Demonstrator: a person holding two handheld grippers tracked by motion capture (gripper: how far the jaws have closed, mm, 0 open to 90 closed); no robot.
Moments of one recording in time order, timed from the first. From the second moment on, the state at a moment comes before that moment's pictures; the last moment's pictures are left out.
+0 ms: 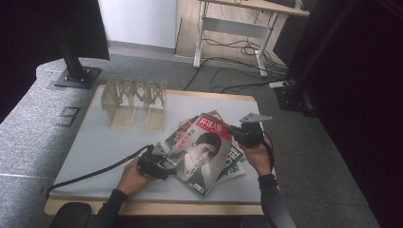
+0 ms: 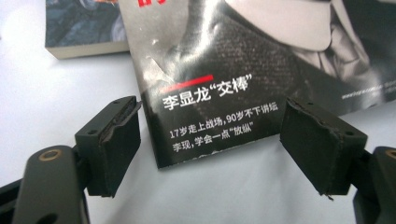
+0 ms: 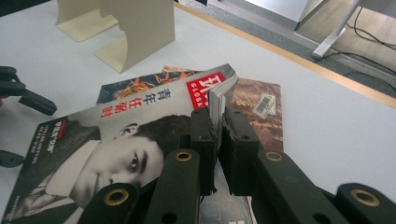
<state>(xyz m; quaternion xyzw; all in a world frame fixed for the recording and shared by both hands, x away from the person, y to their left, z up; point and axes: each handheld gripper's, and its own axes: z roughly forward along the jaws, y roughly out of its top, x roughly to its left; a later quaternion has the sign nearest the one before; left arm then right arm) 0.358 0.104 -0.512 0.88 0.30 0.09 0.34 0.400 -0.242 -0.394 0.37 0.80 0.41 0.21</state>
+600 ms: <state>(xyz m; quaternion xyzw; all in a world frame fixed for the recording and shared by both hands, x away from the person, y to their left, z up) 0.377 0.112 -0.489 0.86 0.30 0.07 0.39 0.379 -0.221 -0.363 0.32 0.81 0.43 0.24</state>
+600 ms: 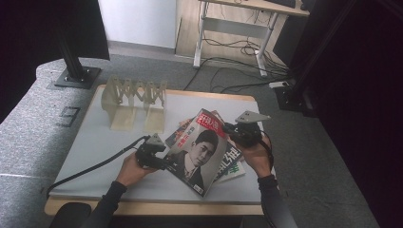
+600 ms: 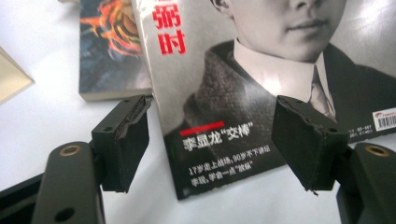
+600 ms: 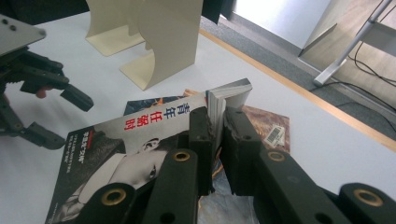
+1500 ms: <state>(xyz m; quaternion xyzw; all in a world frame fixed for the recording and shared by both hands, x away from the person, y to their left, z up) 0.419 0.098 -0.496 0.88 0.28 0.04 0.39 0.360 -0.205 -0.336 0.26 0.82 0.44 0.26</state>
